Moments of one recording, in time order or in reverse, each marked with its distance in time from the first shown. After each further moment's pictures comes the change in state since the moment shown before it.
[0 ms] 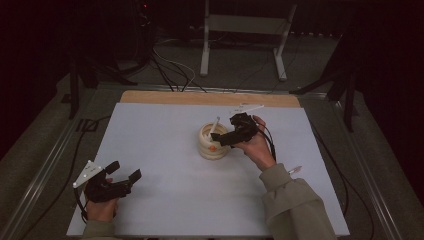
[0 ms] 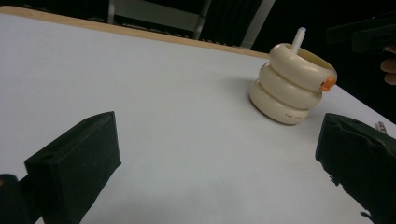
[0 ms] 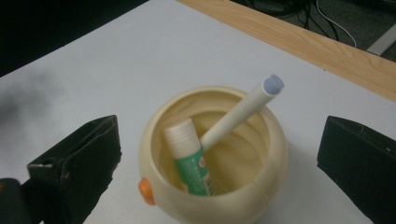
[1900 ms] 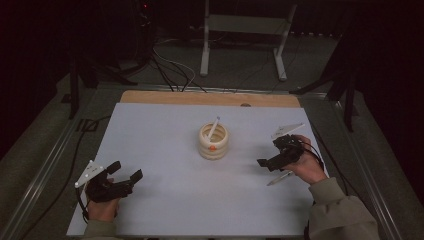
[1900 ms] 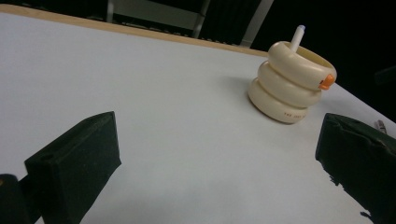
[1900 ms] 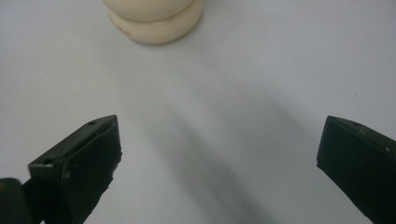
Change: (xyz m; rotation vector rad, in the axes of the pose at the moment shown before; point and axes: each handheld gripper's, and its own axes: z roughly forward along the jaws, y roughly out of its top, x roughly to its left) left arm -0.002 0.000 0.002 0.006 -0.001 0.002; right arm -0.048 -0.083 -0.091 0.270 -0.071 -0.083
